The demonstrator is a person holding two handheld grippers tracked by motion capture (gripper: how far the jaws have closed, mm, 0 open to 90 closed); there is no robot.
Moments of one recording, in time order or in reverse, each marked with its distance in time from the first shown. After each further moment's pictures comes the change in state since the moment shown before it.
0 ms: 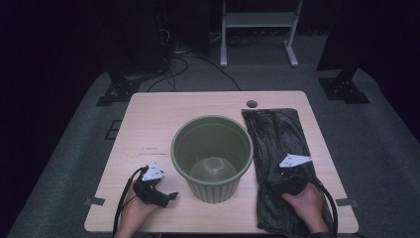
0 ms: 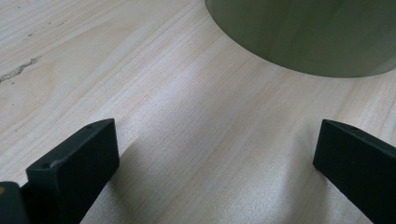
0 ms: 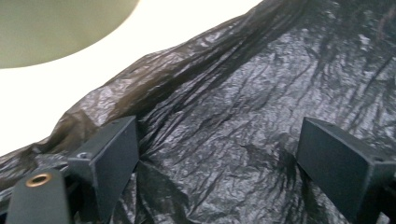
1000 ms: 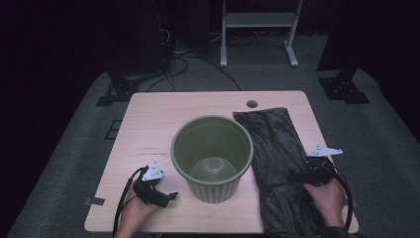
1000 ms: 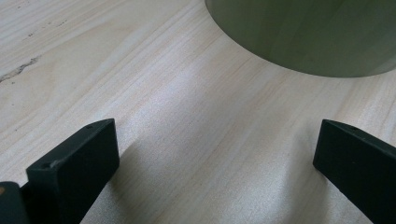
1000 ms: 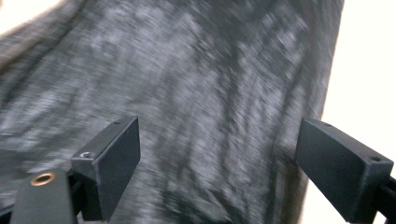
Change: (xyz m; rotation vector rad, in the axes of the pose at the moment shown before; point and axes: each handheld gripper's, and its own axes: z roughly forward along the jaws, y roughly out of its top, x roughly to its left) left arm 0.000 0.000 0.000 0.000 0.001 0.000; right arm -0.054 -0.016 -0.044 0.033 -0.223 0.196
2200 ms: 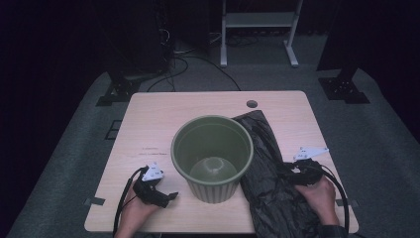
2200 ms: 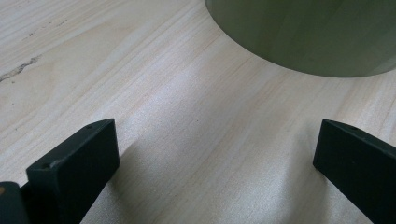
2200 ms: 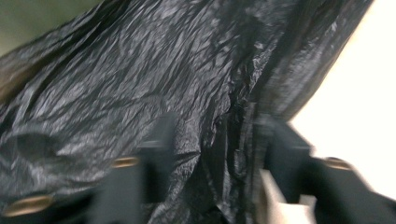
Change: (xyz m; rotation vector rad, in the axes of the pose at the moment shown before) left arm 0.000 0.000 0.000 0.001 0.001 -0.001; right arm 0.024 0.013 0.014 -0.022 0.285 -0.161
